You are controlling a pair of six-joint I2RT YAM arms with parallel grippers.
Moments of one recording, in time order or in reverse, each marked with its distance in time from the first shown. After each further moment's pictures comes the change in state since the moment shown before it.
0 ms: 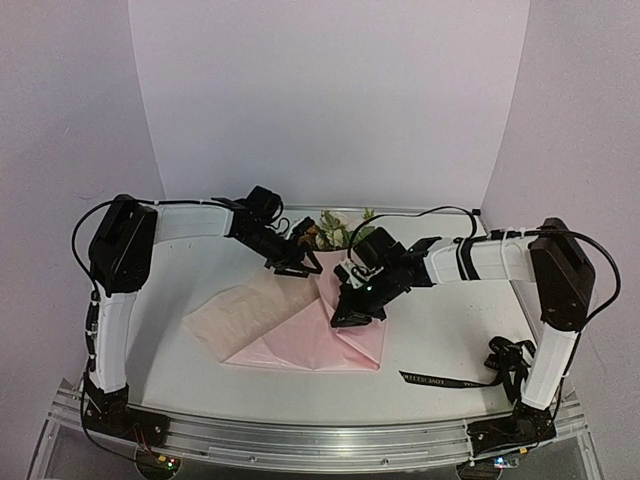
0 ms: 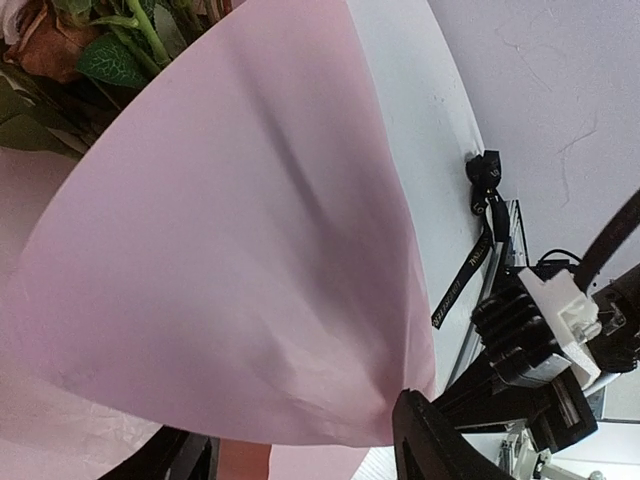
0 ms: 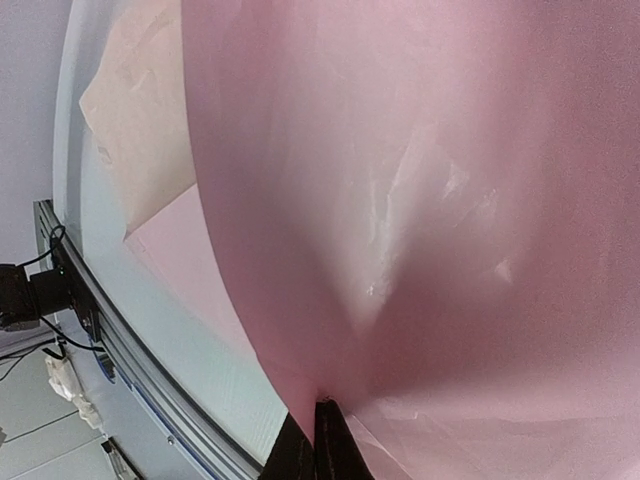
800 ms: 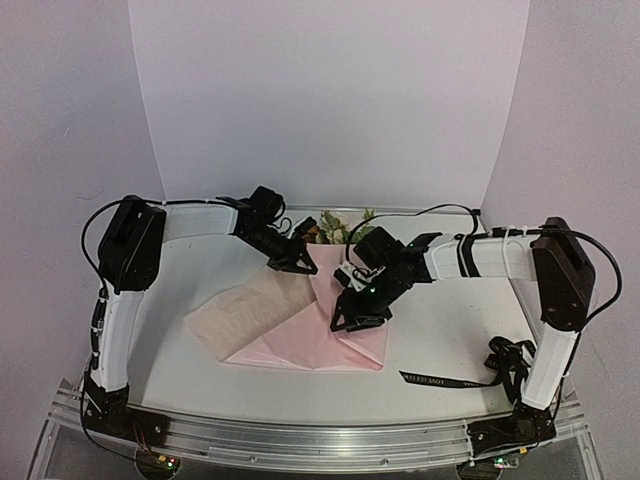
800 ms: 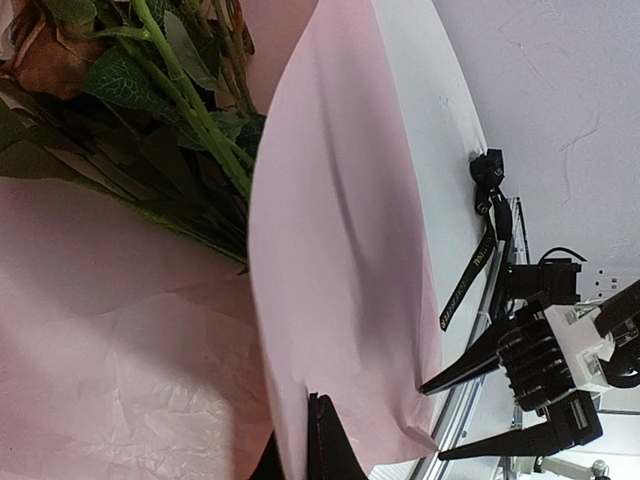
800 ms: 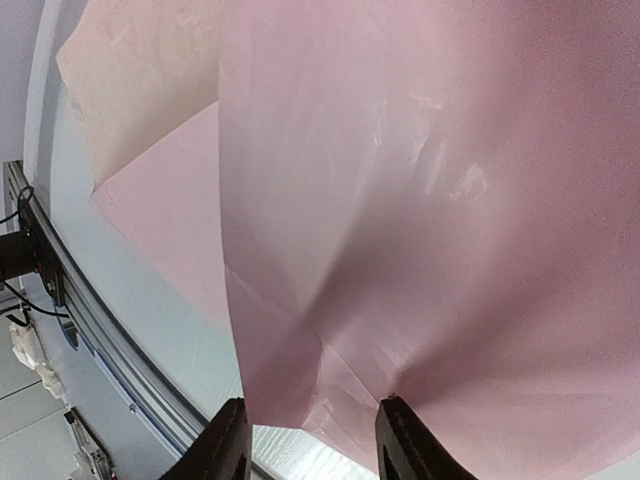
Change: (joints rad) left arm 0.014 0.074 0.089 -0.041 0.029 0.033; right arm -0.007 0.000 0.034 -0.131 0.013 -0.128
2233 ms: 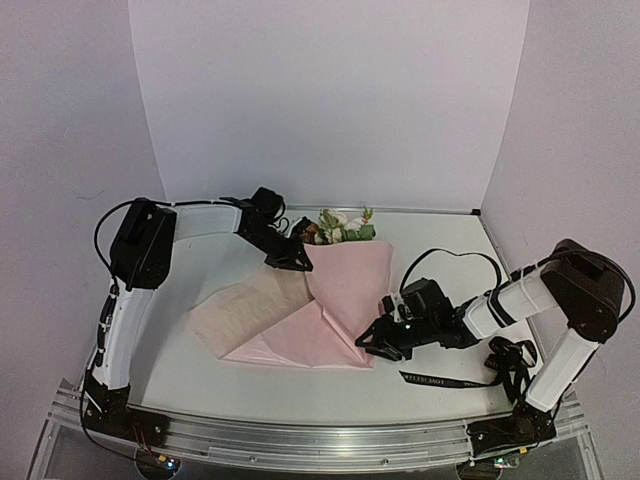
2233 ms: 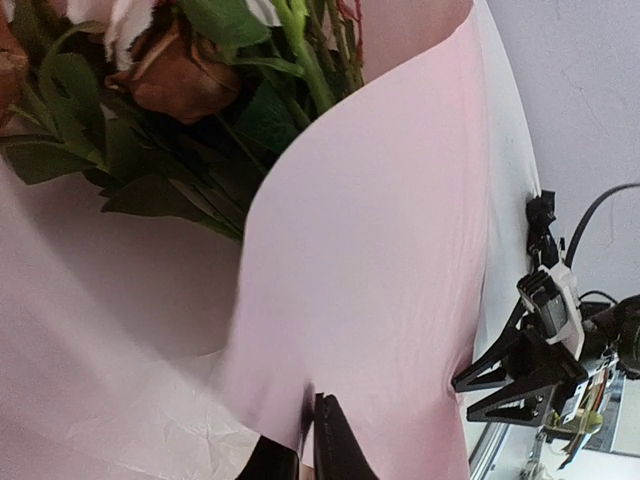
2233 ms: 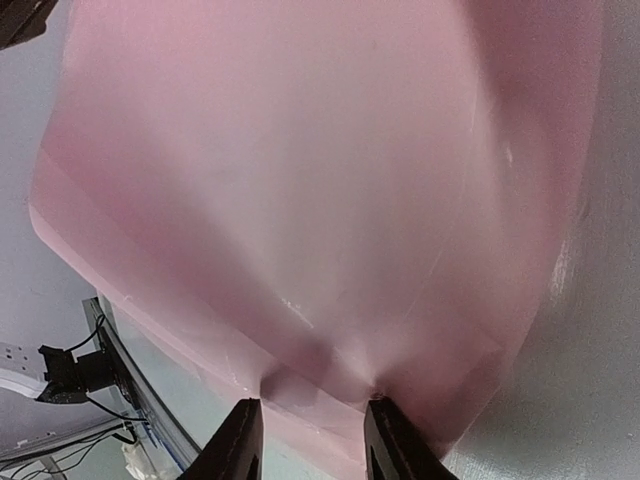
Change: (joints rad) left arm 0.032 0.109 0.119 -0.034 -0.108 -0.018; right arm -0.045 -0.170 -0.678 0.844 0.051 0.522
